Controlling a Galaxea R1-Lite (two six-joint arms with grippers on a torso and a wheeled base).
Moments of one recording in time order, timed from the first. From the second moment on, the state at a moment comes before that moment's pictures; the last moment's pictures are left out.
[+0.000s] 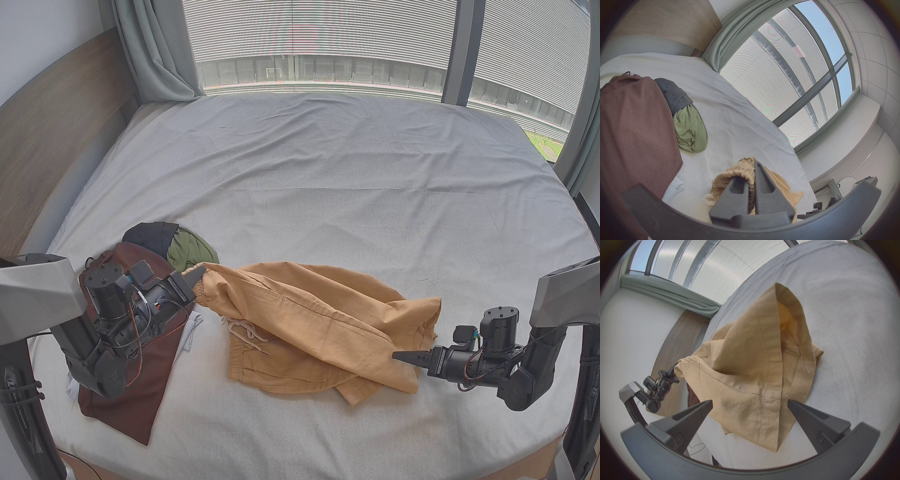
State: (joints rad) left arm -0.19 2.15 -0.56 -1.55 -0.25 -0.68; right arm 0.25 2.25 -0.37 -1.34 0.48 0.56
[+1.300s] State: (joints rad) left arm -0.19 2.16 -0.56 -1.55 -0.25 -0.67; right arm 0.21 2.16 -0.32 -1.54 0.65 0.75
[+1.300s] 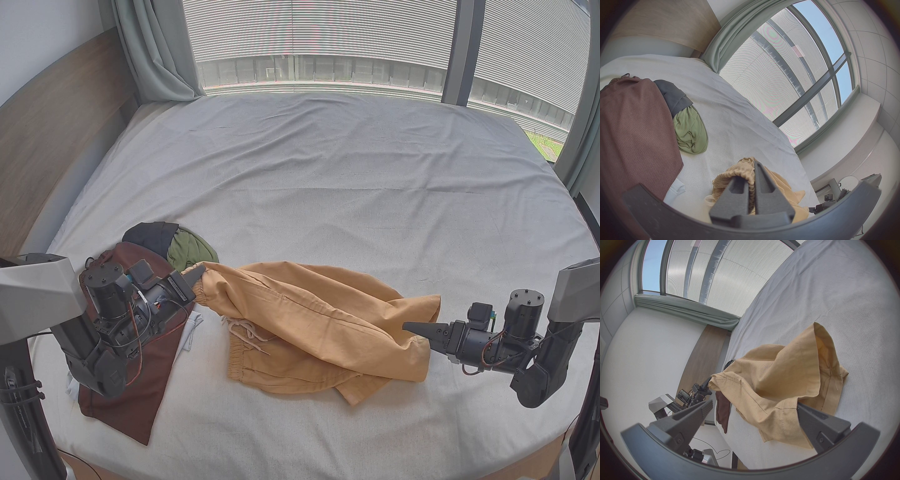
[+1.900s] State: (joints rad) left arm -0.19 2.16 -0.56 -1.55 -0.25 -0.67; right arm 0.21 2.20 -0.34 -1.54 0.65 0.75
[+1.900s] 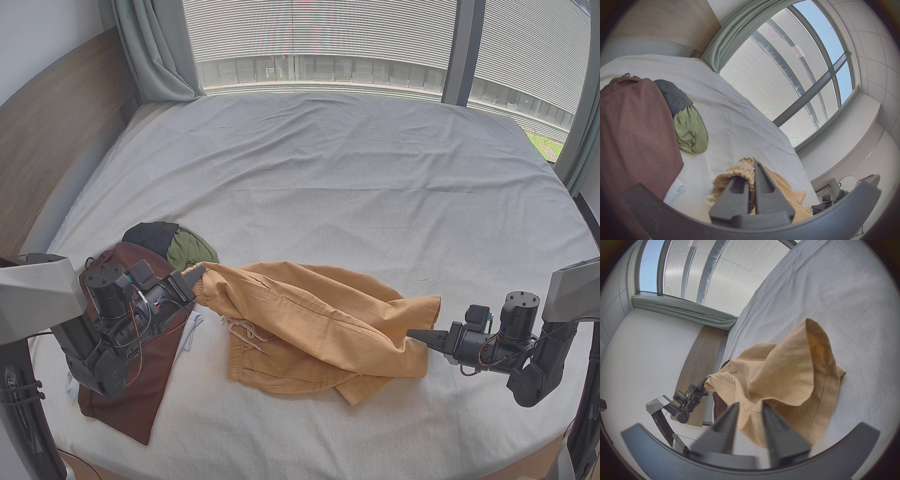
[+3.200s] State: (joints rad) left arm -0.19 2.17 -0.57 -1.55 -0.25 -0.66; right arm 0.18 2.19 -0.36 -1.55 0.80 0.75
